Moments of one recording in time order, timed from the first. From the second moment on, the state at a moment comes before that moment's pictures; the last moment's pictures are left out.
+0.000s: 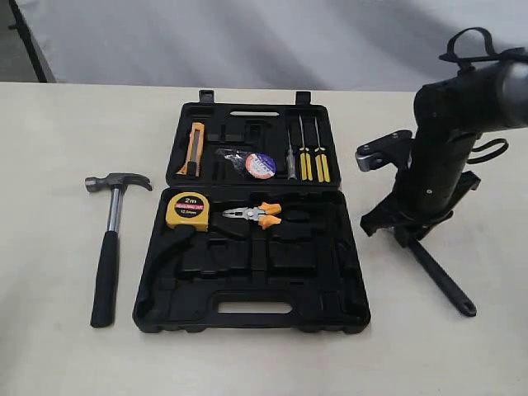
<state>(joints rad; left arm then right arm) -0.40 1.30 -0.96 0.82 0.66 -0.60 0.15 1.98 -1.17 -0.14 0.79 -0.09</state>
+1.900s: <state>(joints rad) -0.40 1.30 -0.96 0.82 0.66 -0.60 0.03 2.05 -1.21 -0.01 0.64 0.18</state>
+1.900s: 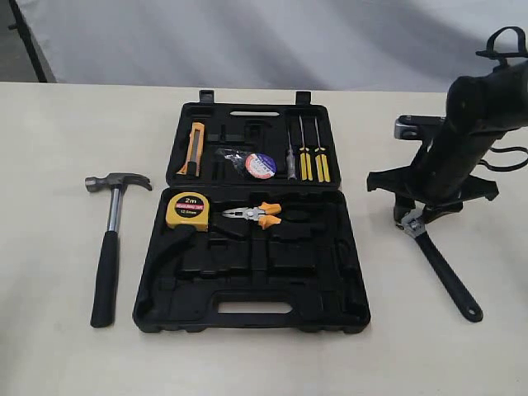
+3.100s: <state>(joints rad) -0.40 1.30 -0.96 0.82 0.66 -0.60 0.56 1.96 -1.29 0.23 0.61 -0.35</state>
